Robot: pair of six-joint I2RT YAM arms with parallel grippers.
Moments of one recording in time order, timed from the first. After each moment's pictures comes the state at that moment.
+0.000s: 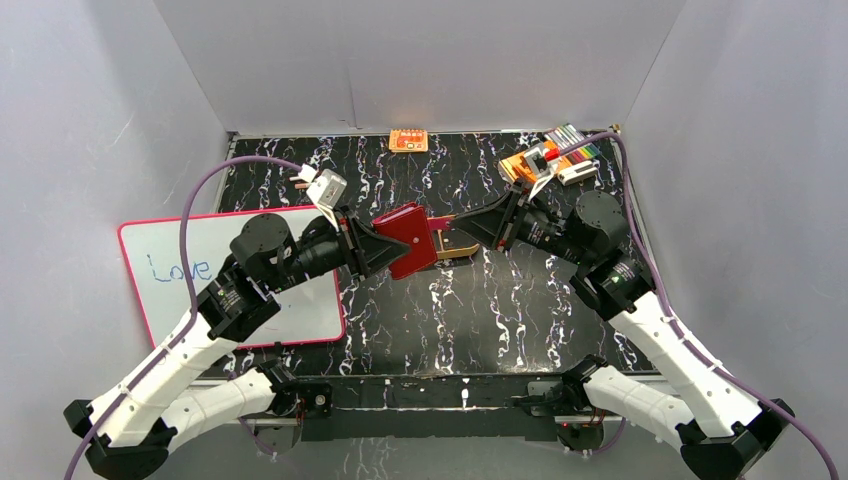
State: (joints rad) left arm -0.81 0.82 1.07 -0.27 0.29 -0.53; right arm 0.63 0.88 0.99 -0.04 -0.49 0.62
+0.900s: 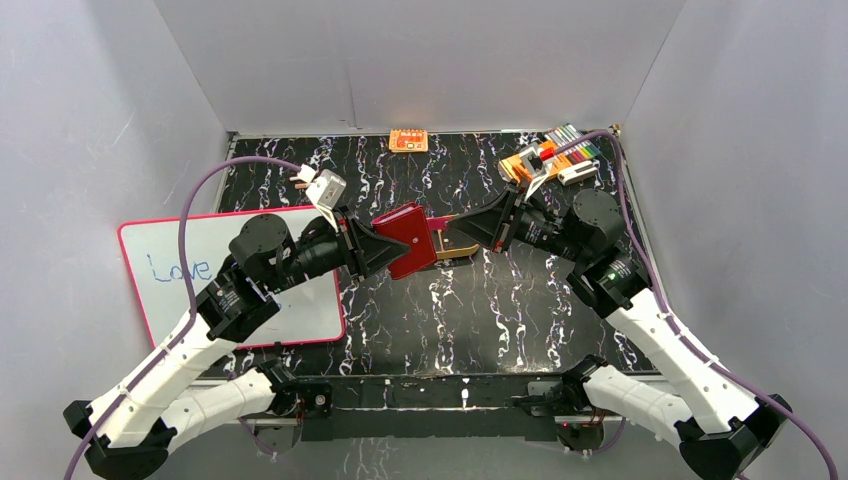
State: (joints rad) left arm -0.81 0.82 1.07 -0.28 0.28 -0.52; right arm 0.63 0.90 0.99 -0.01 -0.54 0.63
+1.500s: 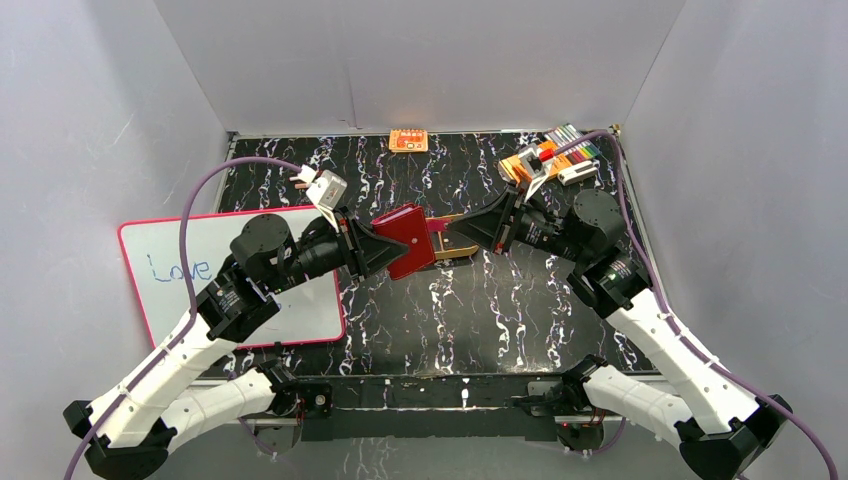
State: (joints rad) left arm -0.81 0.82 1.07 -0.29 0.27 -0.51; right arm 0.63 0.90 0.99 -0.01 -0.56 0.63
